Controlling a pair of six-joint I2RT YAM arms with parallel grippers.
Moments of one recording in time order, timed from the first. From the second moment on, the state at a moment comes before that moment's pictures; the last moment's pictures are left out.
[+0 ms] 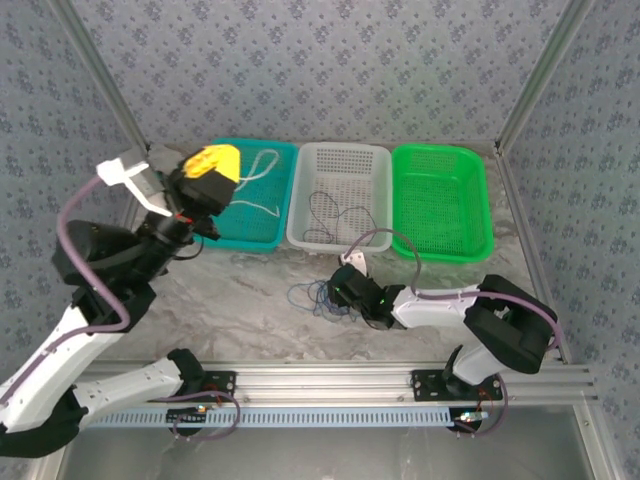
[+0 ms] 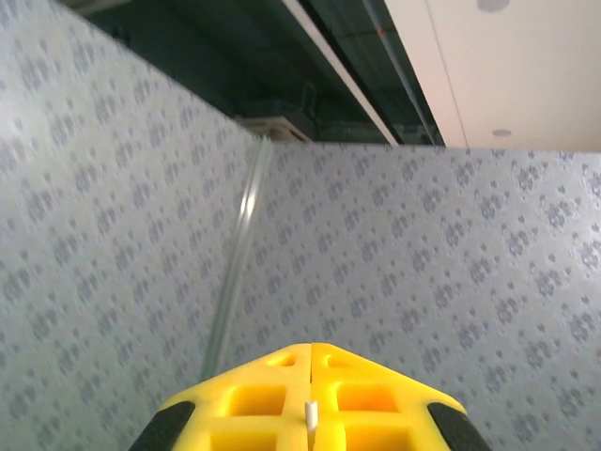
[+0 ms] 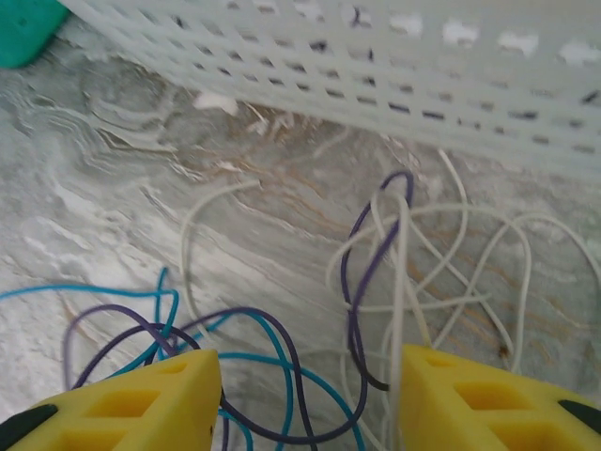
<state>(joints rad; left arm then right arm) -0.89 0.85 1.32 0.15 0.04 -0.27 0.99 1.50 0.59 0.06 0.40 0.62</state>
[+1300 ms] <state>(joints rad) -0.17 1.13 1.01 0.08 0.03 -0.40 1.00 1.48 0.62 -0.02 0.37 0.64</state>
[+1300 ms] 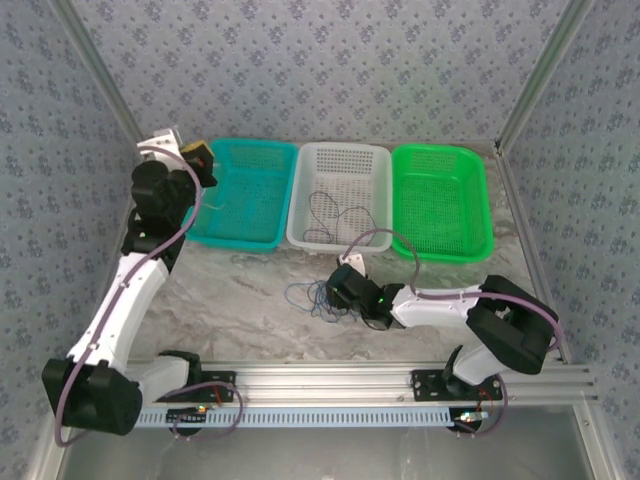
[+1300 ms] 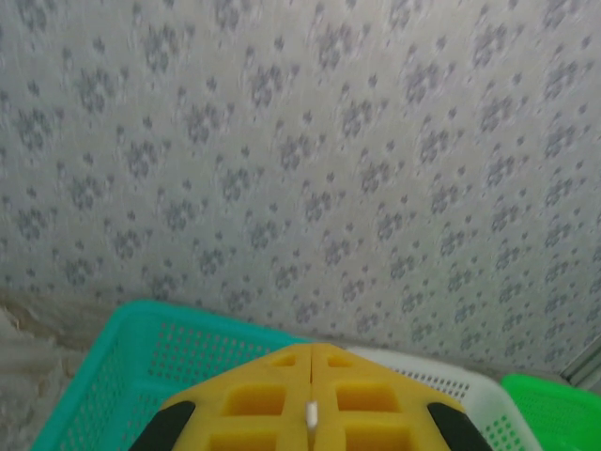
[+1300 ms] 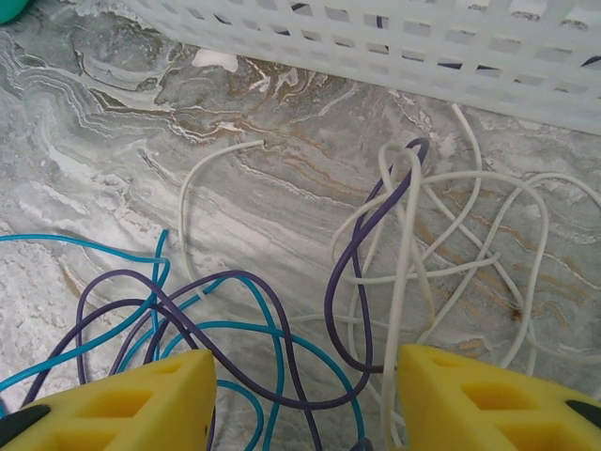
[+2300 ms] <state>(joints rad) -0.45 1.16 0.79 0.02 -0.05 -0.39 0.94 1.33 0.66 -0.20 0.37 0.61</state>
